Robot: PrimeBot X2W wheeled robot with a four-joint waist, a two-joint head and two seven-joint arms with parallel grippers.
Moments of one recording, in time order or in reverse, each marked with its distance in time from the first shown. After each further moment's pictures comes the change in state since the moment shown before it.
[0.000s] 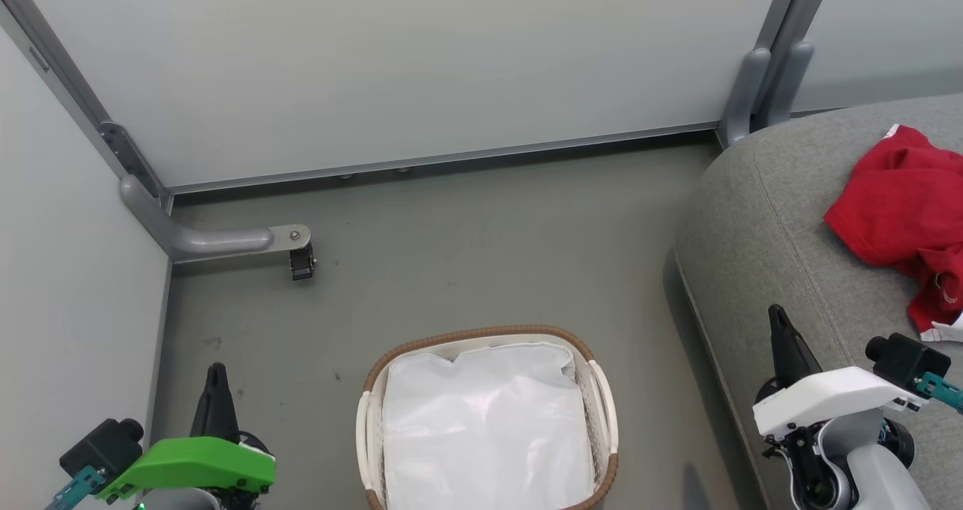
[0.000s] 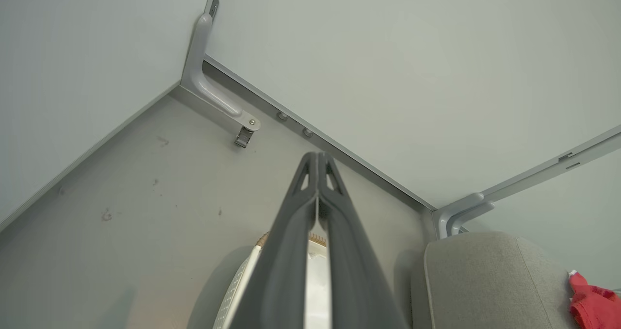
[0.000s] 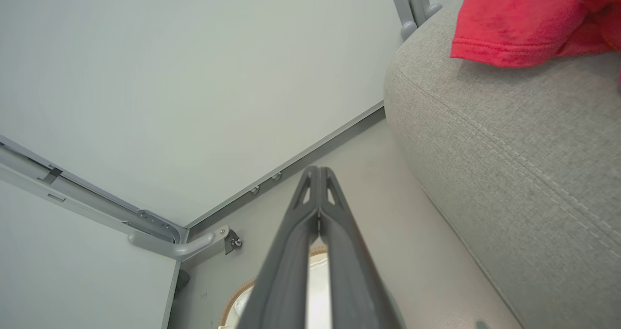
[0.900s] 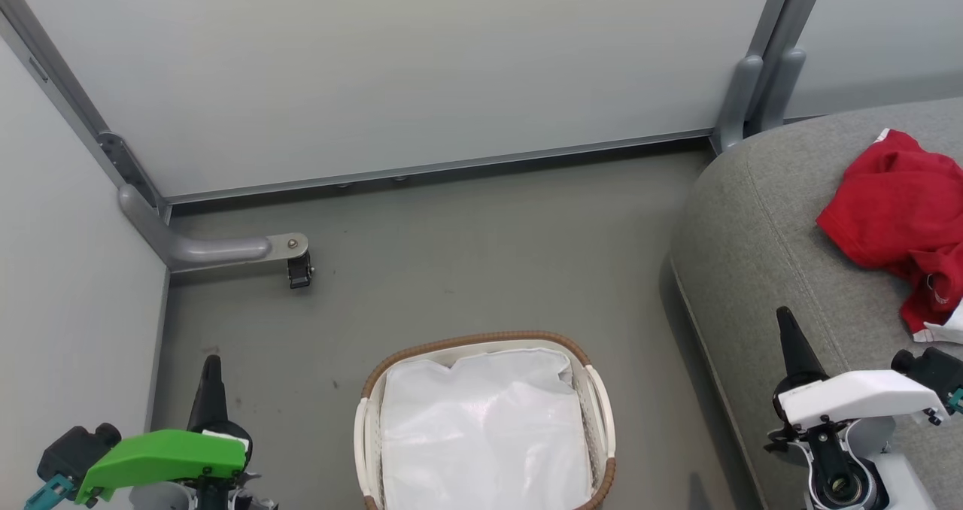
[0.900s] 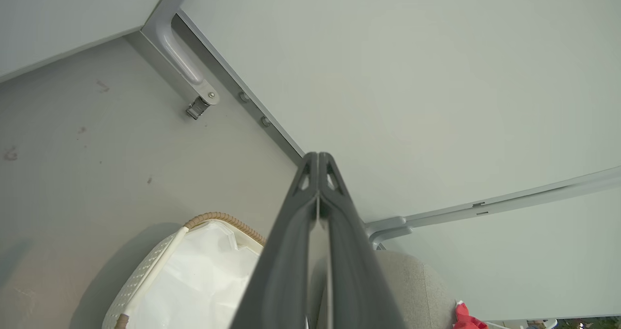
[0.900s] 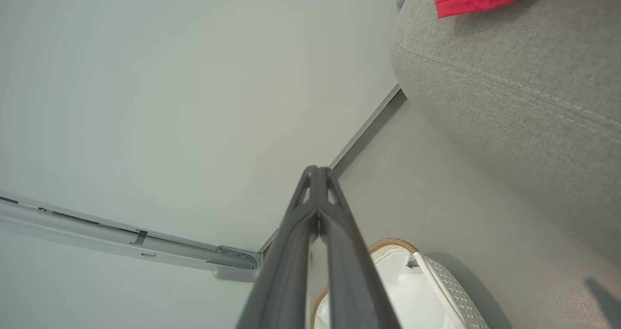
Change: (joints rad) left arm -0.006 0.001 0.030 -0.041 -0.318 -0.018 0.088; right arm 0.028 -0.002 -0.016 -0.060 0.365 0.000 0.088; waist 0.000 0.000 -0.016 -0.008
